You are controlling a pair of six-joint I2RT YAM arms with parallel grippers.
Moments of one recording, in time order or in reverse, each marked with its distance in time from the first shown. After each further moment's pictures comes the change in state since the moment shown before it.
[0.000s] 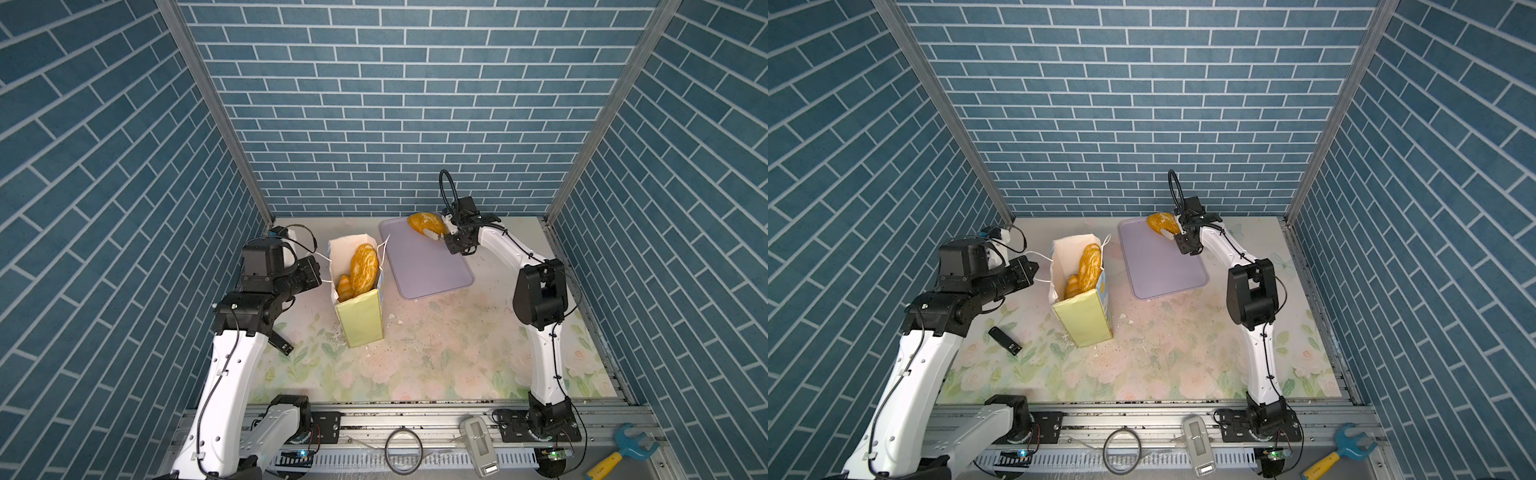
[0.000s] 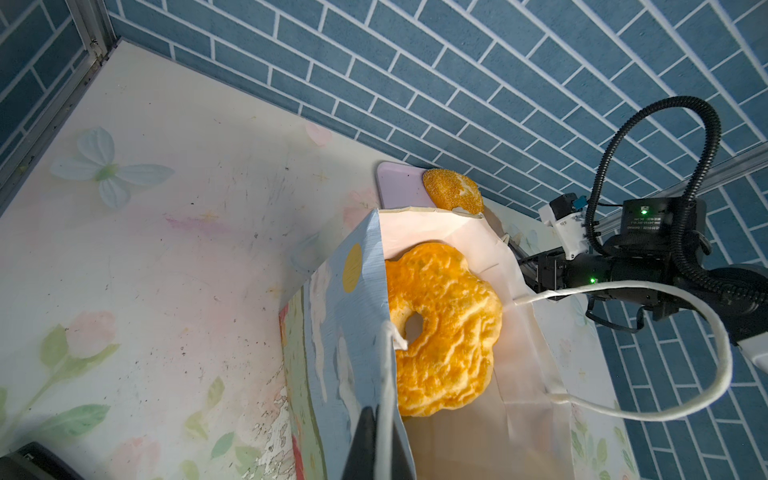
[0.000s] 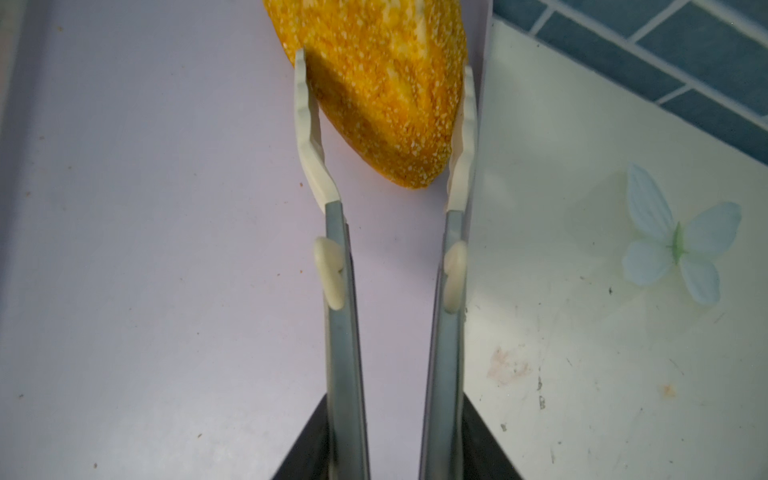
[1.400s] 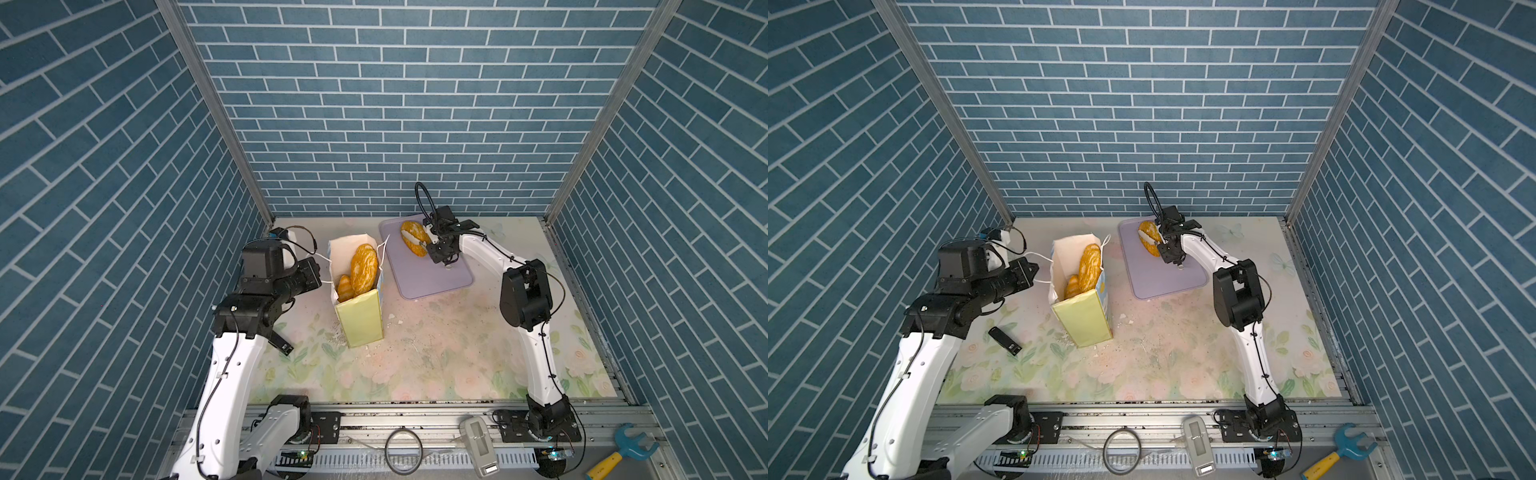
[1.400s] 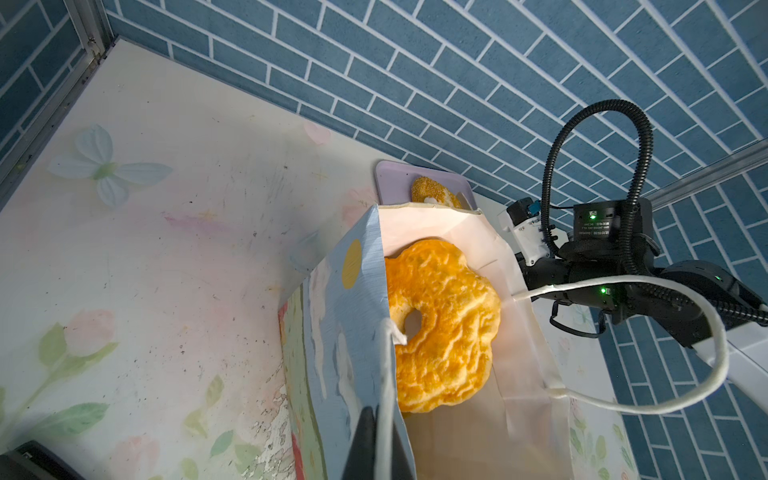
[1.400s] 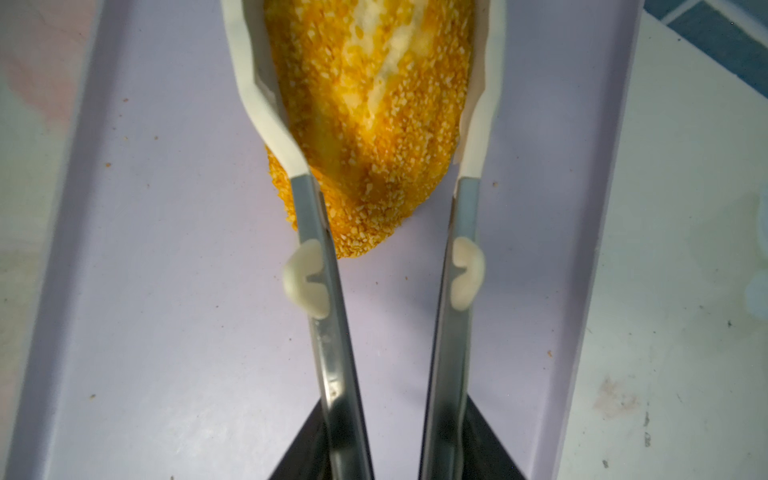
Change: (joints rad) left arm 0.000 -0.011 -0.010 0.000 0.004 0.001; right arm 0.102 0.078 0.063 -0.014 0.032 0.048
